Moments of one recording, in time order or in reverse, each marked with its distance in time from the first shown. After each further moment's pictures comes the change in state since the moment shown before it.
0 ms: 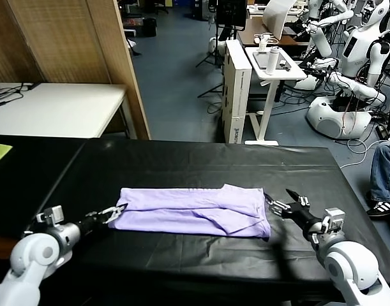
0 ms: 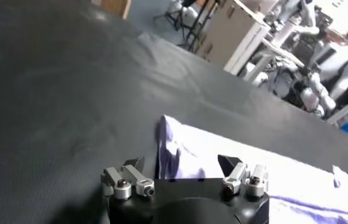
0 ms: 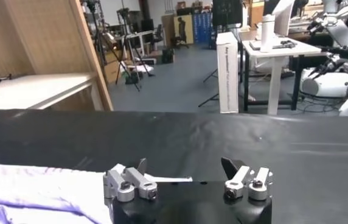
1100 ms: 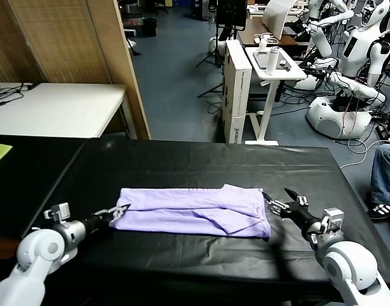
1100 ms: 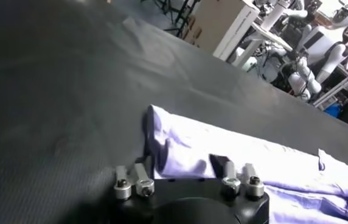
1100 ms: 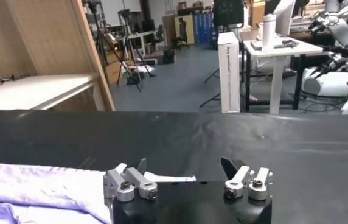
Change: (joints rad) left arm -0.040 -0.031 0.047 0.014 -0.009 0.011 -0.030; right arm 0.015 0.020 -0.007 0.000 -0.017 0.004 -0.012
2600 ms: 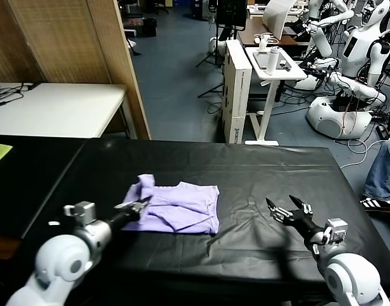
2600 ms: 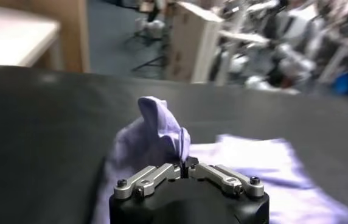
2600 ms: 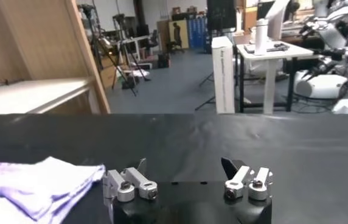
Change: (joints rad) left arm -0.040 -0.132 0.227 -0.331 0.203 -0.023 -0.099; right arm -0.120 0.087 0.063 0.036 -0.085 0.010 -0.006
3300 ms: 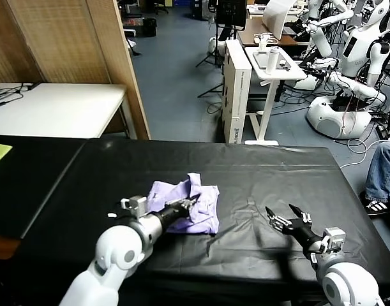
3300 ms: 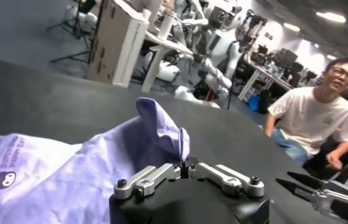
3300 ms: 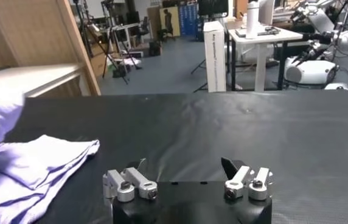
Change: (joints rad) left arm -0.106 -0.170 0.180 0.129 0.059 -0.009 -0.009; right arm -0.018 0.015 -0.006 0.004 -0.012 -0.002 0.000
